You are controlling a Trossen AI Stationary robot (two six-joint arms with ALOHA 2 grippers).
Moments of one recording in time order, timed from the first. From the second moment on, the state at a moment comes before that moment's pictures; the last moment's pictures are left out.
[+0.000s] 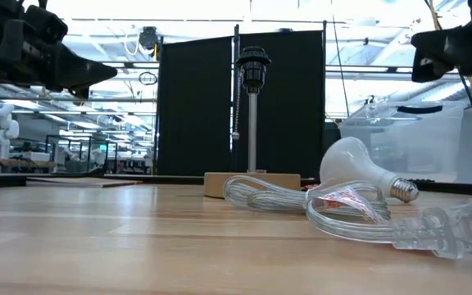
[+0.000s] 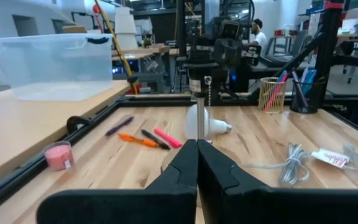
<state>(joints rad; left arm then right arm) 0.15 0.10 0.01 0.11 0.07 0.06 0.31 0.01 0.01 0.13 0.18 -0.18</state>
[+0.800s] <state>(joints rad) 0.15 0.10 0.01 0.02 0.06 0.08 -0.02 0.01 0.01 0.03 -0.06 -0.17</state>
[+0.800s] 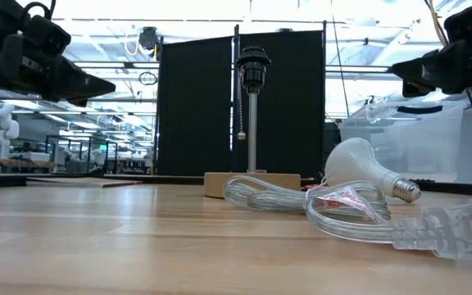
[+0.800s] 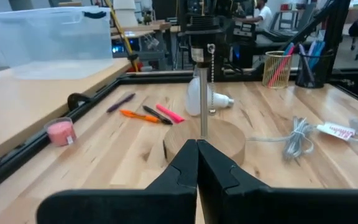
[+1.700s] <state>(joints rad) 0.17 0.10 0.01 0.01 -0.02 0.09 -0.06 0.07 0.02 0.02 0.00 -0.11</state>
